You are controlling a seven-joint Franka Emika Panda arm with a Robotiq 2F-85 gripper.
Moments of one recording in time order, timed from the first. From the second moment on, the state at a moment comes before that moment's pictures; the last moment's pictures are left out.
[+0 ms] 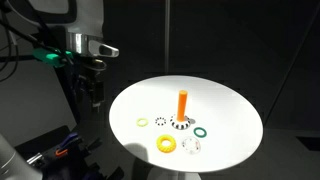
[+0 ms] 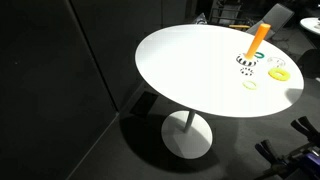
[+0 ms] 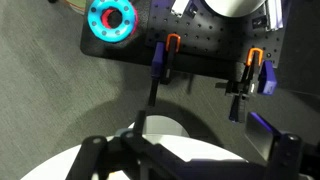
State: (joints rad) arm -0.09 -0.67 -0.13 -2.75 -0.18 1.82 -0.25
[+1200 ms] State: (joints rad) arm -0.12 -0.56 -0.16 -2.73 -0.18 2.10 -0.17
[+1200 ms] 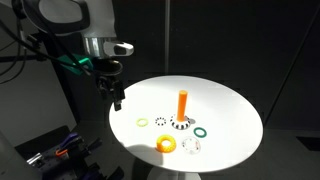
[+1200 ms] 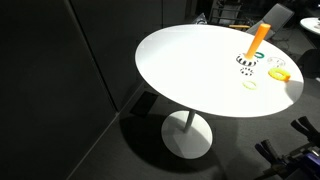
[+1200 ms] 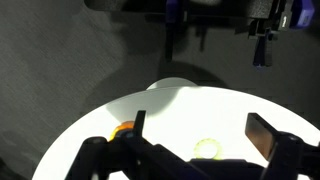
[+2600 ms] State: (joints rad) arm -0.23 0.06 -0.24 -2.46 -0.15 2.49 -0.03
